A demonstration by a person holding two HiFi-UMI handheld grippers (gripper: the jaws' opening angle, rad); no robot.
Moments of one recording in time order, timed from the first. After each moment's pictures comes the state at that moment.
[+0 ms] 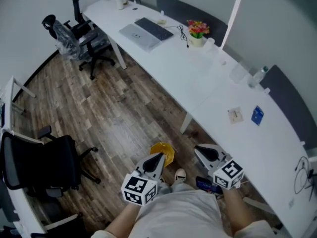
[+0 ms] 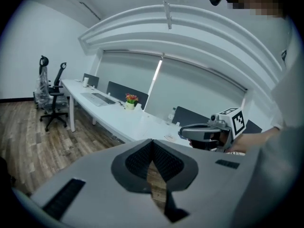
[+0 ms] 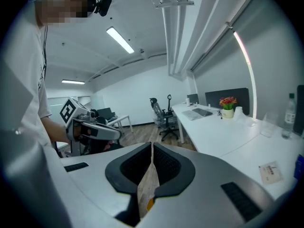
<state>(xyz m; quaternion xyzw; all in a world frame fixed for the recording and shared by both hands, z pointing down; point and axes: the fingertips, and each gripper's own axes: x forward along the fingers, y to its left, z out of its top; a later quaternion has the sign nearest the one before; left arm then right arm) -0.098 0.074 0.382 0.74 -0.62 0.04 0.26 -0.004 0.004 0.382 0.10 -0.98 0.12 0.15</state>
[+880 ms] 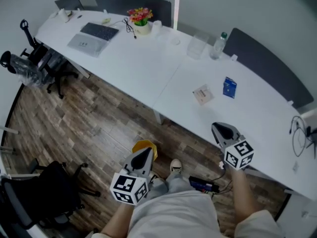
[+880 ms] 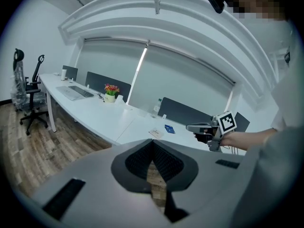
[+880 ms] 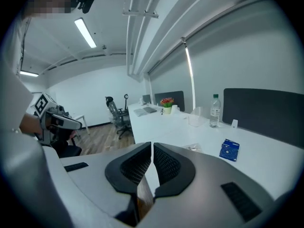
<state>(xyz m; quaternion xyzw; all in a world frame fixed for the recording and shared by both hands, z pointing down) -0.010 0.000 0.399 0.80 -0.54 0.08 0.27 0.211 -0.120 0.421 0.36 -0.91 0.14 0.17</state>
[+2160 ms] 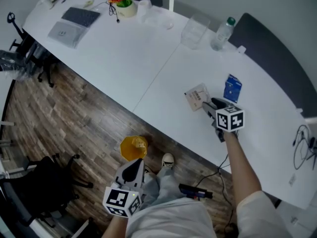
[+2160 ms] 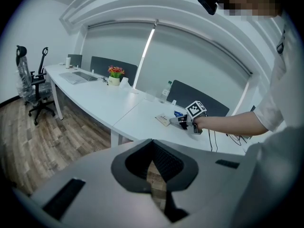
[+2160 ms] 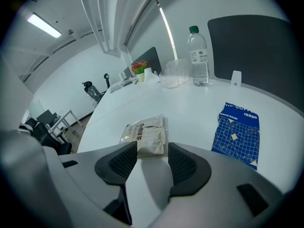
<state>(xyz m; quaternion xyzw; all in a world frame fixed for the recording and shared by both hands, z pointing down) 0.032 -0.052 0.474 0.75 -0.56 0.14 0.33 0.262 -0.313 0.603 0.37 -0.83 0.28 0.30</state>
